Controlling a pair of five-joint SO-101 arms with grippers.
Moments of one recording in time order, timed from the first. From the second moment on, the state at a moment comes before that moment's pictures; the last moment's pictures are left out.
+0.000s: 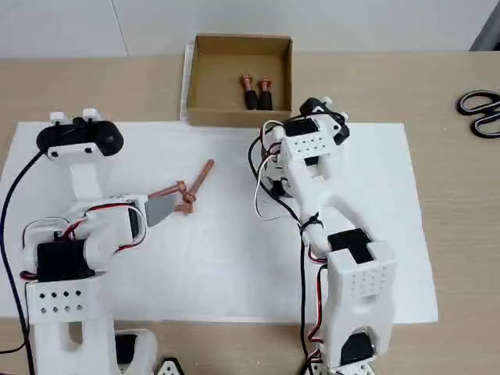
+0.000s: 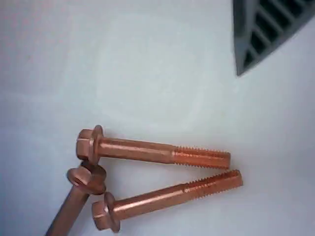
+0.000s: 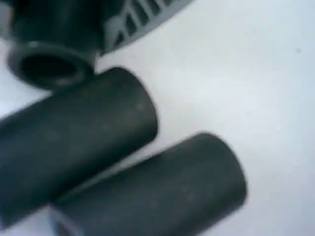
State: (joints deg) left arm -9.1 -50.0 36.8 80.7 7.3; right arm -17.5 29.5 -12.2 75.2 -53.7
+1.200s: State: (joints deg) left arm -9.1 -22.5 29.0 73.0 11.6; right arm -17.8 -13.2 -12.2 94.9 13.1
